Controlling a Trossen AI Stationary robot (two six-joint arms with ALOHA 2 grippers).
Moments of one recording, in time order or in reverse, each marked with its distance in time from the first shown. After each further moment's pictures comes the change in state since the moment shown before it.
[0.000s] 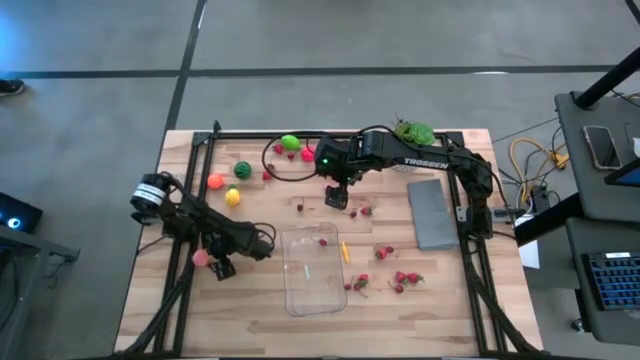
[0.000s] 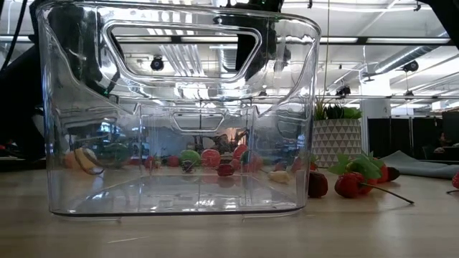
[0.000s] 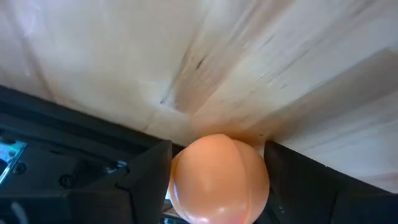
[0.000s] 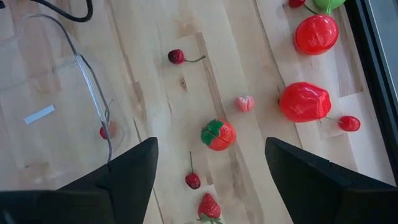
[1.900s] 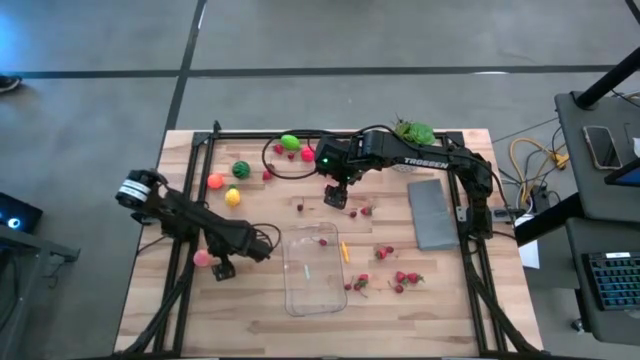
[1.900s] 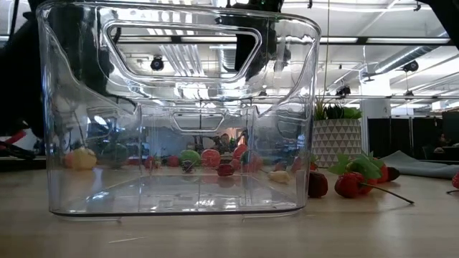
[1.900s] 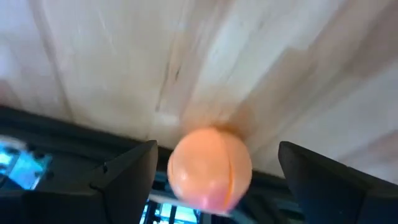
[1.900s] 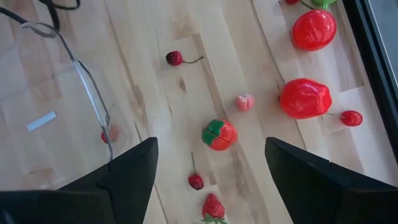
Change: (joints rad) left arm -0.032 -0.129 0.047 -0.047 -0.052 0.050; right arm -0.003 0.000 0.000 0.002 0.000 0.040
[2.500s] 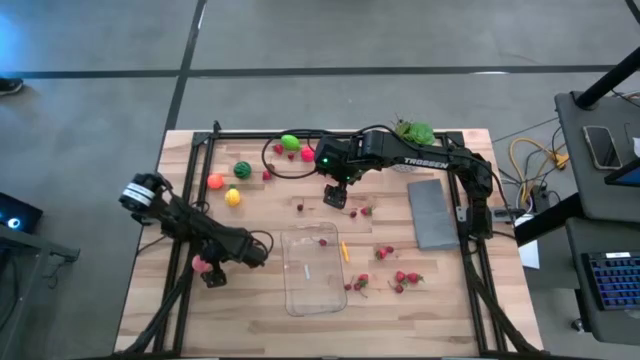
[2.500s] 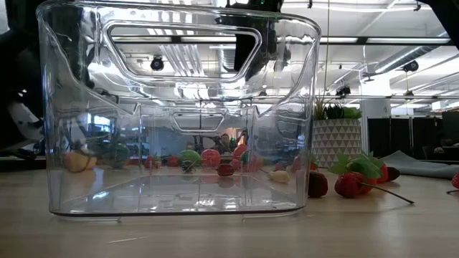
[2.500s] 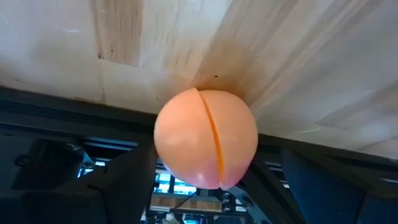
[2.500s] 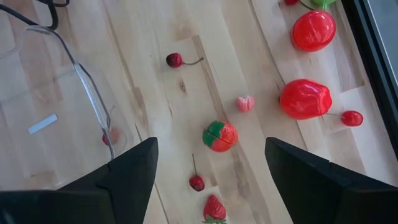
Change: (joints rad) left arm -0.075 0.057 -0.043 0.001 0.169 0.031; right arm 0.000 0.000 0.000 0.006 0.000 0.008
